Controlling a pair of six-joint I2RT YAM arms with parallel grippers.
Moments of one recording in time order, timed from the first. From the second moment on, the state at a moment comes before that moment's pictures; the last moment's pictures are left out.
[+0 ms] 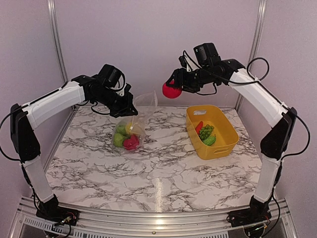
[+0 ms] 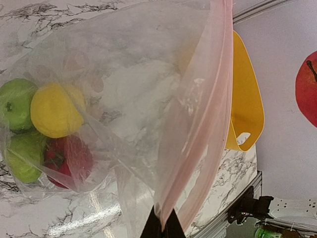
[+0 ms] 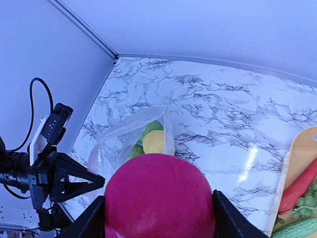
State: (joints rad) left arm -0.60 1.81 1.76 -0.79 0.31 -0.63; right arm 0.58 1.90 2.16 -0.87 -0.23 0.43
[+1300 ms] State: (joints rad) left arm -0.60 1.80 1.76 -0.78 0.32 -0.65; right arm 0.70 2.09 2.21 -0.68 -0.31 0.52
